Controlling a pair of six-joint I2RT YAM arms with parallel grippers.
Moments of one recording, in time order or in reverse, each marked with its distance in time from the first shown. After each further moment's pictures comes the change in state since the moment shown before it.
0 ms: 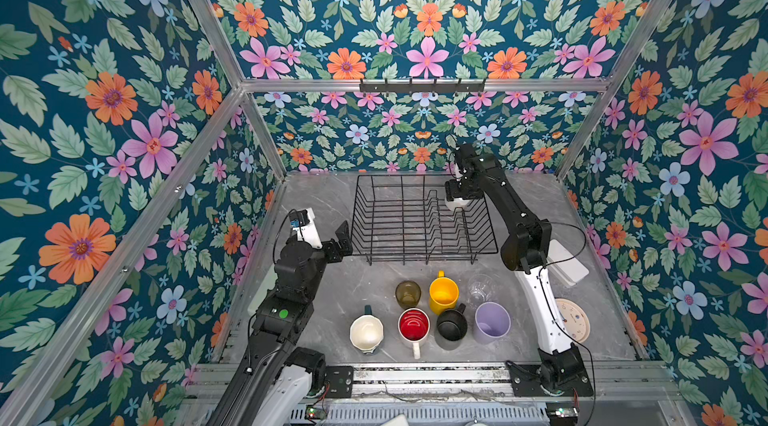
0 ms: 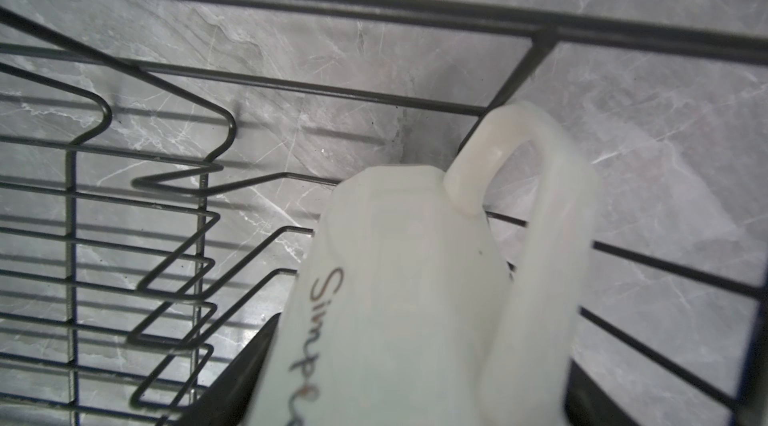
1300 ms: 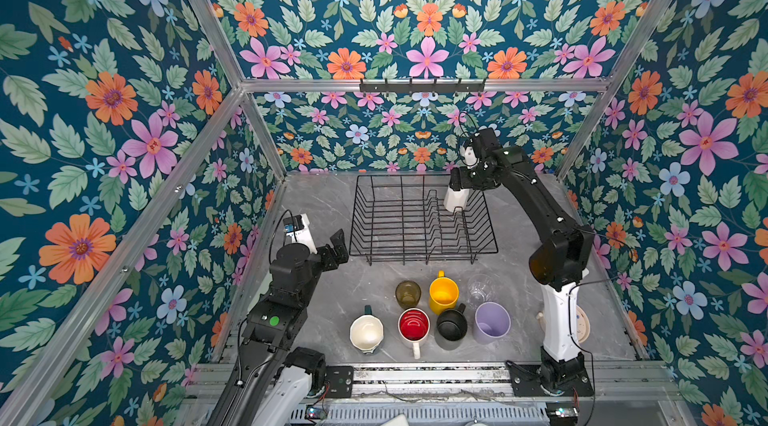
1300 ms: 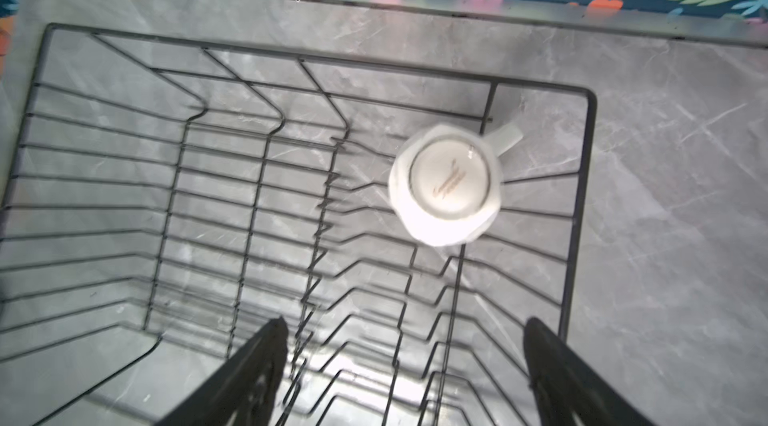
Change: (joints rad) left arm 0.000 -0.044 0.086 -0.279 0.005 -0.091; right arm 0.000 -0.499 -0.496 0.204 -0.119 0.000
